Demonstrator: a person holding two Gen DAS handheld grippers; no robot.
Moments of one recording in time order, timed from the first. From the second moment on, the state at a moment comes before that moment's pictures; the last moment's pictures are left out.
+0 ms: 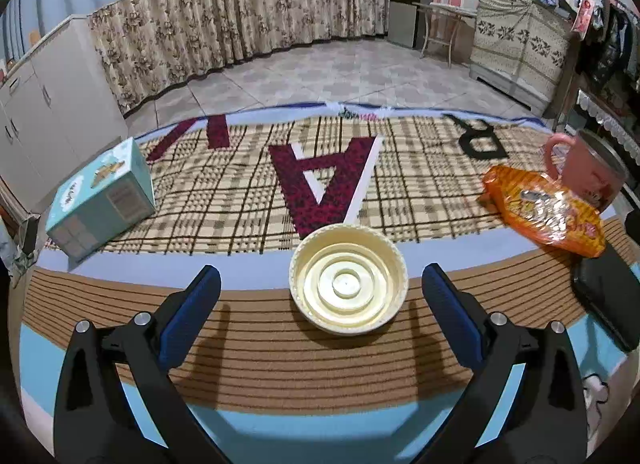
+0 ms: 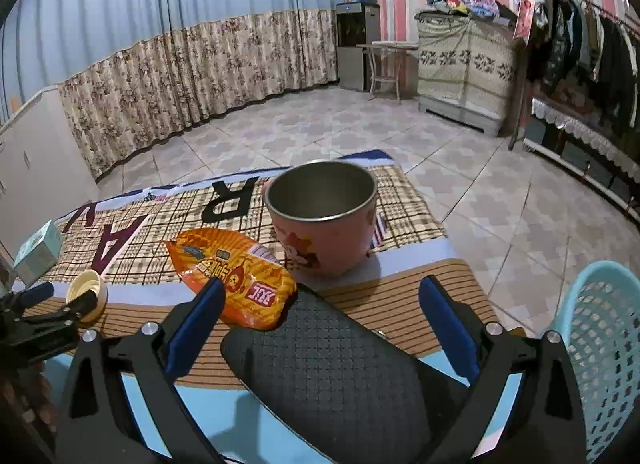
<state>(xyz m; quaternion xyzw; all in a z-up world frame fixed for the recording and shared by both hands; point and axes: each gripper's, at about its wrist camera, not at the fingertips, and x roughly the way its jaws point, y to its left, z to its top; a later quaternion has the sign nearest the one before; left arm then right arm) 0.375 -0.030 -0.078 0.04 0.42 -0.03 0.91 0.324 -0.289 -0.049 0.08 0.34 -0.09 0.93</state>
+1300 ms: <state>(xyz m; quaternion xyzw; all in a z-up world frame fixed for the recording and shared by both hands) 0.331 0.000 -0.037 0.06 0.33 -0.01 0.94 0.357 -0.272 -0.070 0.03 0.37 -0.07 0.93</state>
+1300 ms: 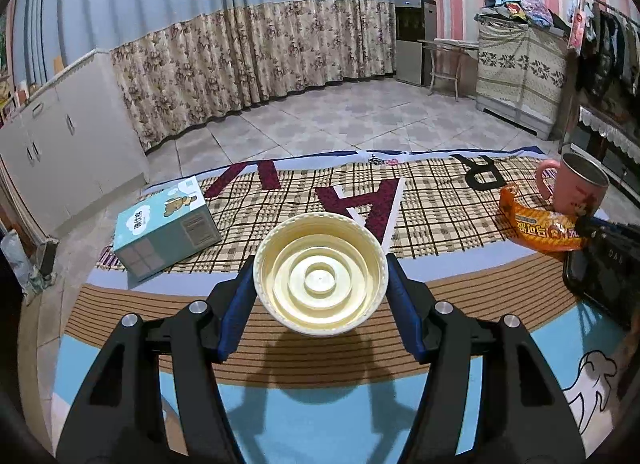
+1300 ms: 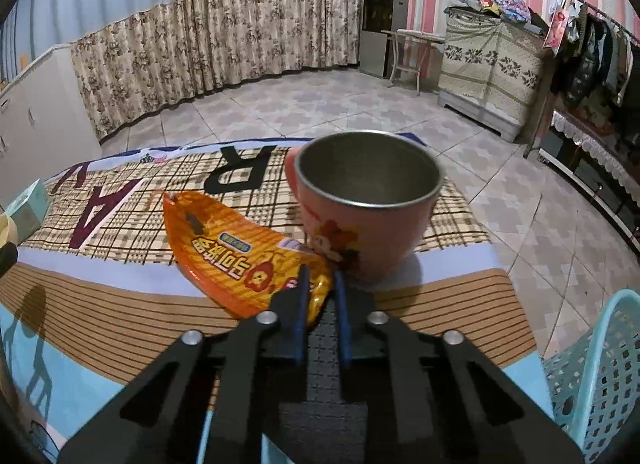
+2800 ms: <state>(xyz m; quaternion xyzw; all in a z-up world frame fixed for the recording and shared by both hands) 0.181 -0.285 0.022 0.11 0.26 -0.24 0.93 0.092 -0.517 0.052 0.11 0.25 -0.21 0.94</state>
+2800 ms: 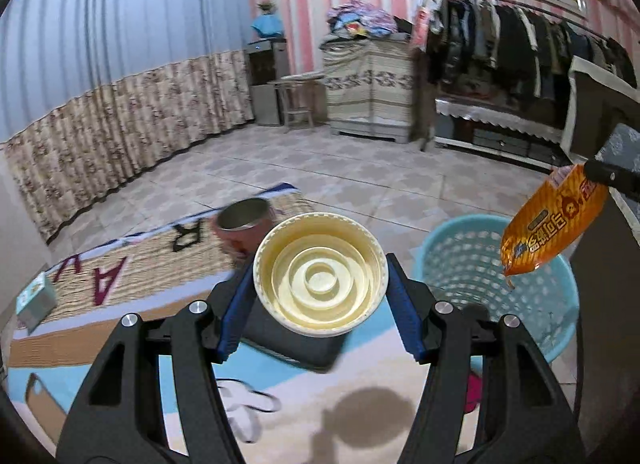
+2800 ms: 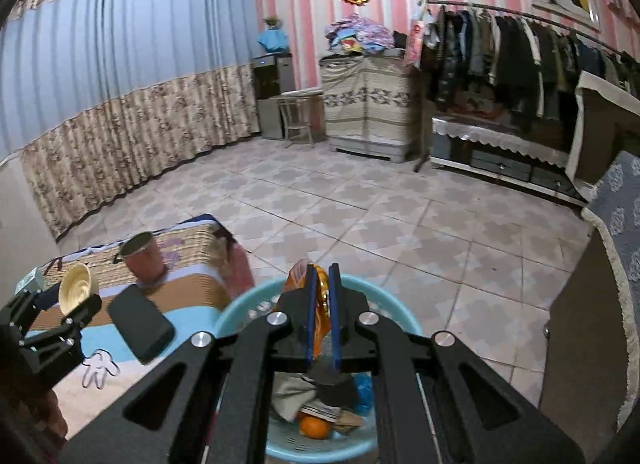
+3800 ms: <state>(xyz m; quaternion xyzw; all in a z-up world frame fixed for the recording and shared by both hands) 0.177 -0.371 0.017 0.13 0.25 -0.28 0.92 0.080 -0.551 0.007 0.11 0.29 -0.23 0.92</state>
